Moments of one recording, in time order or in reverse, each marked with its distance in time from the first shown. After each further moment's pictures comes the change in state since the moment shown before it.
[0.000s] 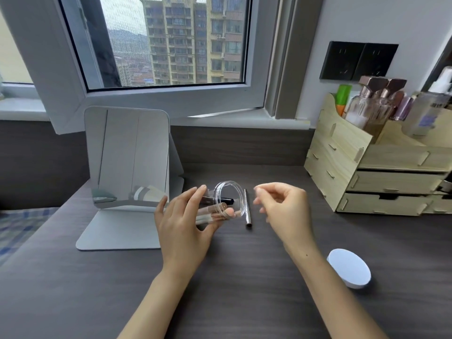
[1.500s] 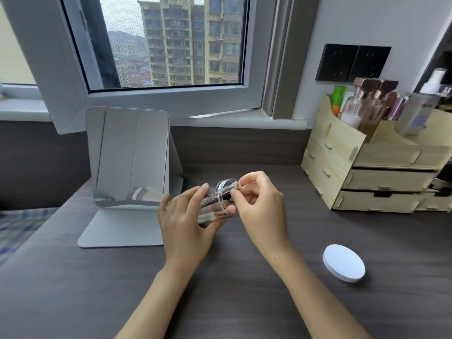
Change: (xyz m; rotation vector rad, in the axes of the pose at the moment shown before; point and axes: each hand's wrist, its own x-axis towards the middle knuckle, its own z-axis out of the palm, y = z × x) left_hand 0.000 0.003 -0.001 -0.037 0.002 0.021; right_hand -0.022 -0.021 0.021 -0.035 -0.013 -0.226
